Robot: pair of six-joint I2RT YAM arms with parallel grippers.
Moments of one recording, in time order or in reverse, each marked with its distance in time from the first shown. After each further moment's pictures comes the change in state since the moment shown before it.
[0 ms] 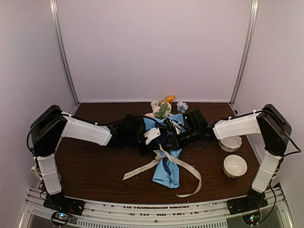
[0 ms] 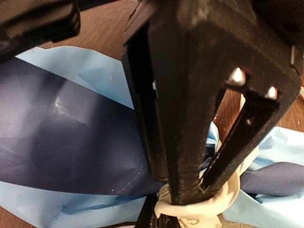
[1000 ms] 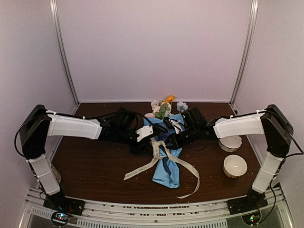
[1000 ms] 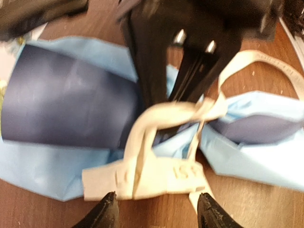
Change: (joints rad) left arm 0.037 -0.130 0.003 -0.228 0.025 0.123; right arm 0.029 -0.029 0.037 -0.109 0.128 -0.060
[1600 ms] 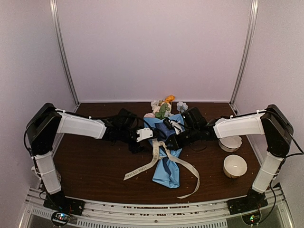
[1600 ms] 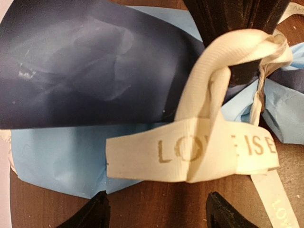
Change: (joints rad) left arm 0.057 0.084 0.015 0.032 -0.109 0.208; right arm 0.000 -0.001 -0.002 -0.014 0.002 -0.019
